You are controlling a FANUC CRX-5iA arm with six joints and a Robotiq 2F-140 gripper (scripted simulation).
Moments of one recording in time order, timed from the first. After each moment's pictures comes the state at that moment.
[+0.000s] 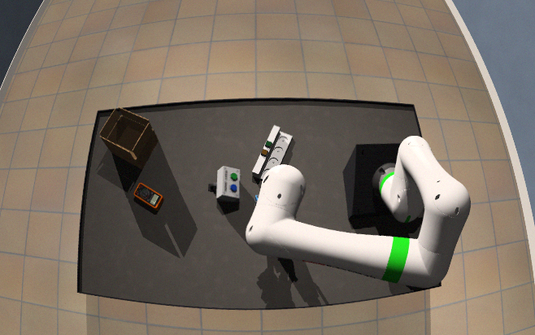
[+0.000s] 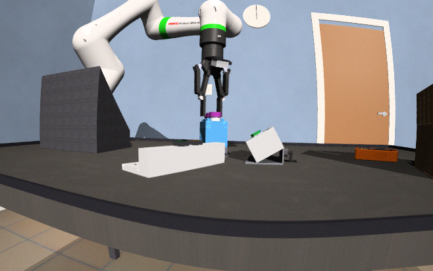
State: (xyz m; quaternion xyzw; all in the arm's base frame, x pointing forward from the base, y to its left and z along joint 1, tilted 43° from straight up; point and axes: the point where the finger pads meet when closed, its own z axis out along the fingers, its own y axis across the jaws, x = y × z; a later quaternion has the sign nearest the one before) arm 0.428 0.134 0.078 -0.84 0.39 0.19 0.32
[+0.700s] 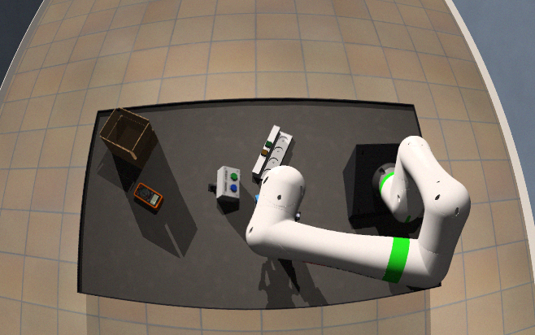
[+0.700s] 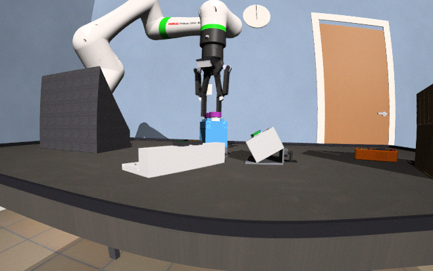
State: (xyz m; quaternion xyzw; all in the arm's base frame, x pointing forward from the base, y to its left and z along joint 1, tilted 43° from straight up) arm 0.428 0.134 0.078 -0.61 0.70 0.30 0.22
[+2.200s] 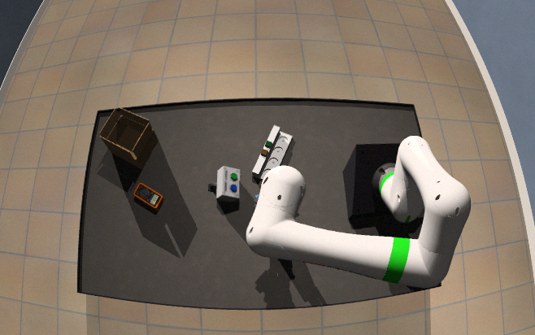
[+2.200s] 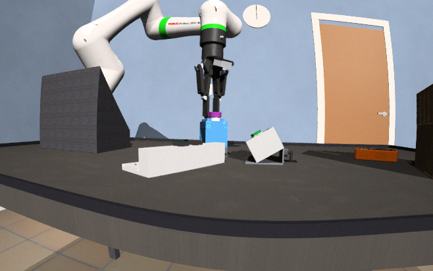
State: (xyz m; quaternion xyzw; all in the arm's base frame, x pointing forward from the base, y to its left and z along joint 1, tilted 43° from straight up) arm 0.428 0.133 0.079 -0.88 0.31 0.15 0.33
